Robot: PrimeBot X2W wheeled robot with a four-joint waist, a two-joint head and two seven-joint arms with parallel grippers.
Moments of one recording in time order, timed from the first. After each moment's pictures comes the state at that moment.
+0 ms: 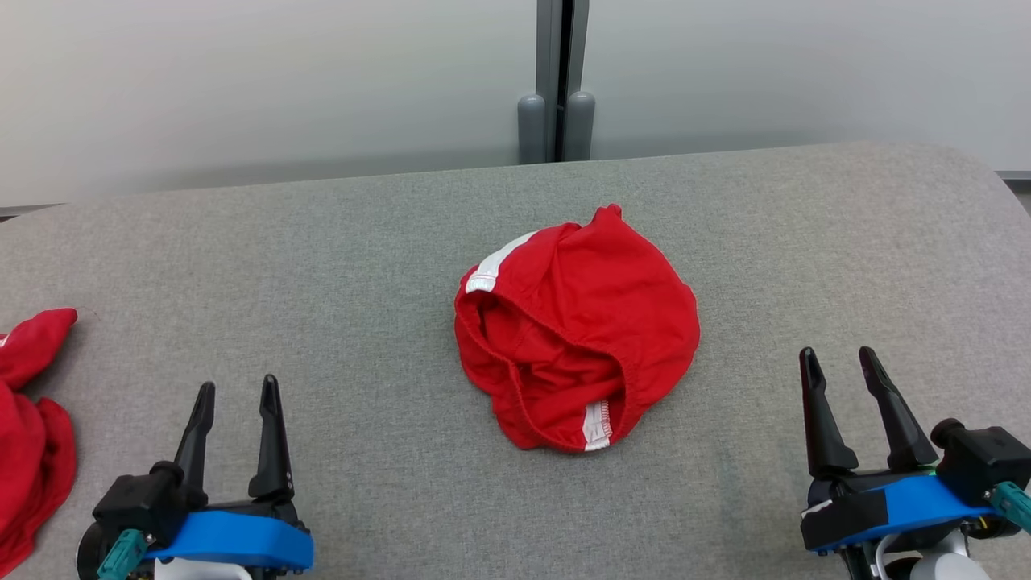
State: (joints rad) left arm -0.05 0.18 -0.11 0.22 -0.39 -0.04 -0.26; right arm -0.06 -0.05 -0.04 0.12 0.24 0.13 -0.18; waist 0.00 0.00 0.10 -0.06
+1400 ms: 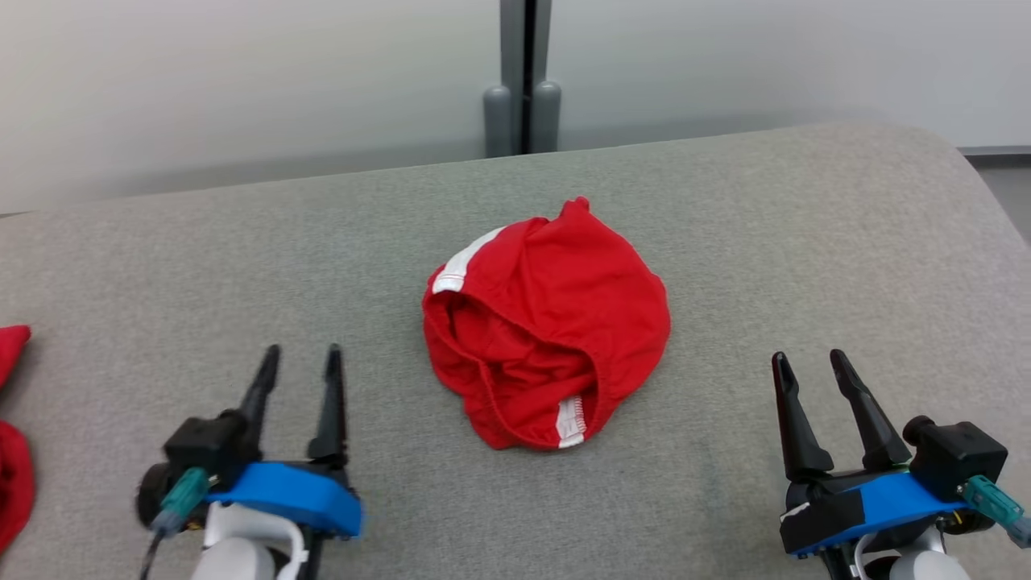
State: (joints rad) left arm -0.14 0.11 -0.12 0.30 -0.29 -0.12 -0.21; right arm -0.07 -0.05 0.00 0.13 0.24 0.13 -0.15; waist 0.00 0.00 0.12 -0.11
